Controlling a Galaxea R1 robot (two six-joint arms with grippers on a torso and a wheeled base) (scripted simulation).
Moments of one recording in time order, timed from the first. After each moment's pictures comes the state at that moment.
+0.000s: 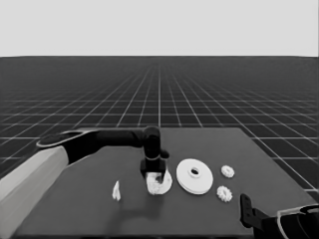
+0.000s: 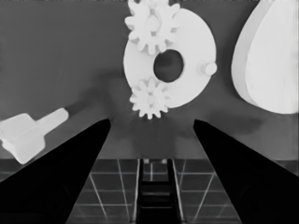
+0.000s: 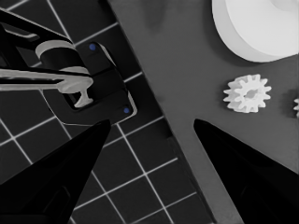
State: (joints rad) left arm 0.01 2.94 -1.40 0.19 1.56 -1.53; right arm -0.35 1.76 -0.39 -0.70 -1.18 0.32
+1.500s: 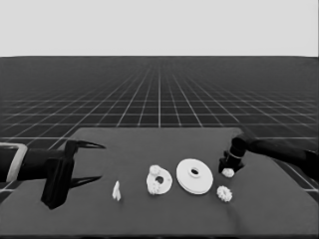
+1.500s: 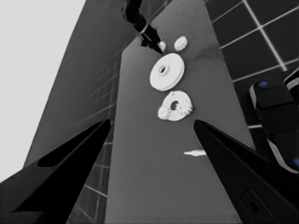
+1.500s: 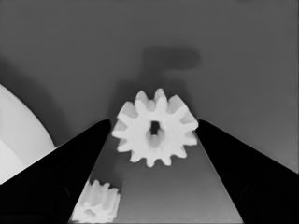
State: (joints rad) left arm -0.34 1.75 -0.42 0.31 0.68 0.35; right arm -0.16 2.39 -1.87 -0.18 -1.27 0.54
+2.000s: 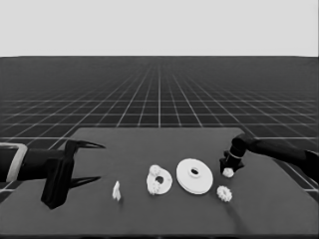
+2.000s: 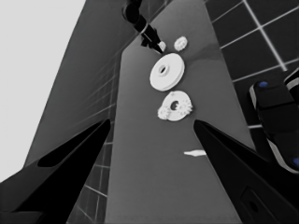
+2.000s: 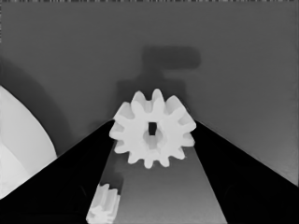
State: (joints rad) left arm -0.34 1.75 -0.42 0.31 0.68 0.35; right arm -0.16 2.39 -1.88 -0.18 -1.27 0.54
